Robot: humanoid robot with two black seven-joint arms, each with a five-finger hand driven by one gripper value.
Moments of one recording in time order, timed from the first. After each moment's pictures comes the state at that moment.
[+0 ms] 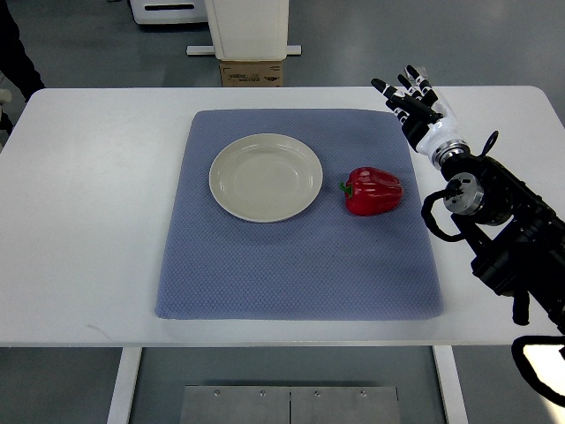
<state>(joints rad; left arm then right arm) 0.00 0.00 -0.21 -0.17 0.05 -0.03 -0.14 0.83 -0.03 0.97 0.65 -0.35 -0.03 0.17</state>
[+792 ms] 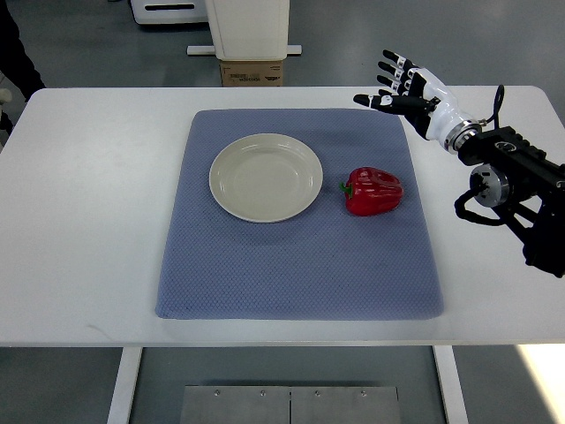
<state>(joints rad) 0.00 0.00 -0.21 -0.17 0.05 -0.03 -0.14 0.99 -0.26 0.47 0.76 -0.35 0.05 0.21</state>
